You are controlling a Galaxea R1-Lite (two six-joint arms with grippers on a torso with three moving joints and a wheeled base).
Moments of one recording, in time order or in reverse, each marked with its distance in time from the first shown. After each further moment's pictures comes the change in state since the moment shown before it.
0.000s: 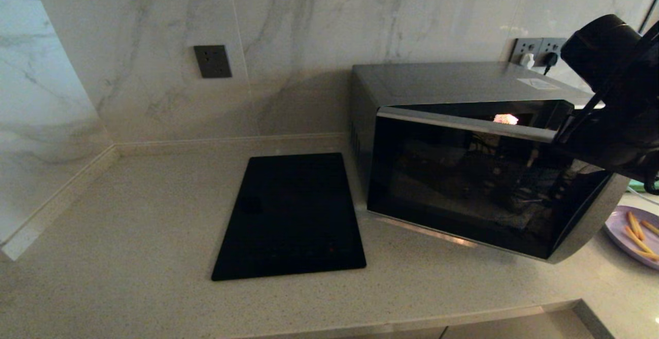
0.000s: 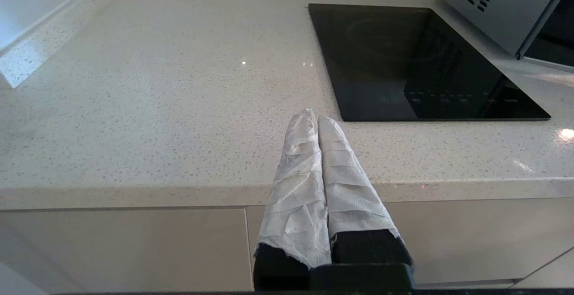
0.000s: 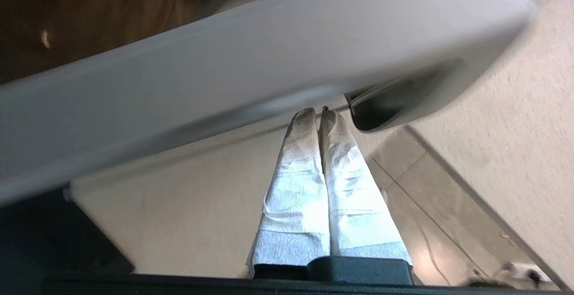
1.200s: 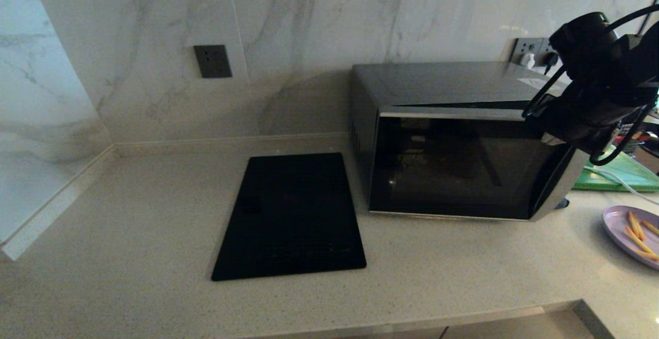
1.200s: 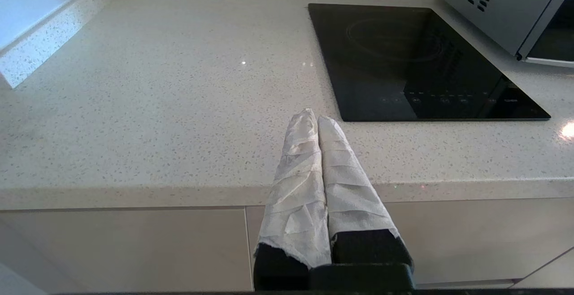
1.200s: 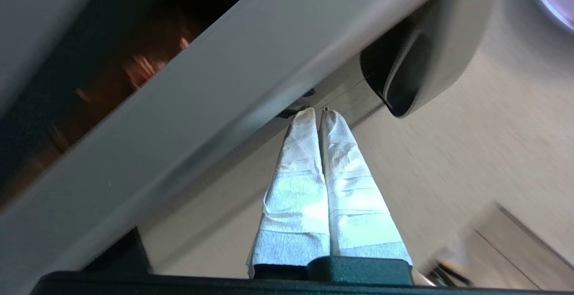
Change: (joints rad) left arm 0.000 0.000 0.000 0.000 0.001 0.000; right arm -0.126 0.158 -0.119 -0.261 0.102 -0.050
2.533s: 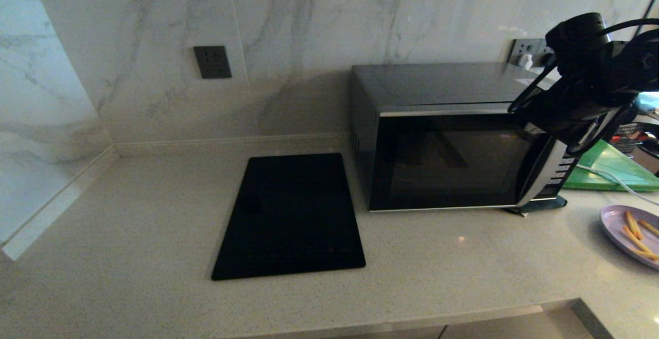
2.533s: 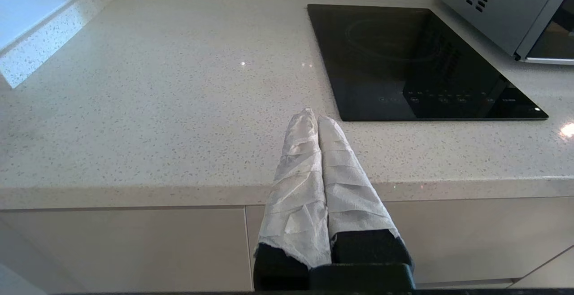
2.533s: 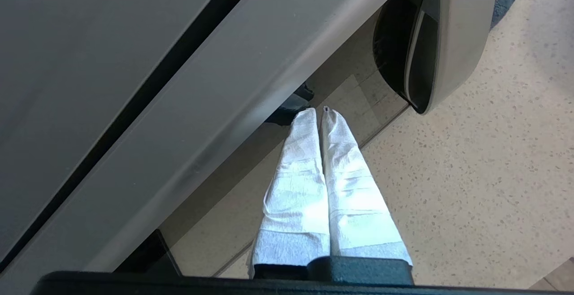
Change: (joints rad) left arm 0.000 0.000 0.000 0.000 -0.001 0.000; right arm -0.022 0.066 -0.010 -0.195 0.085 -0.025
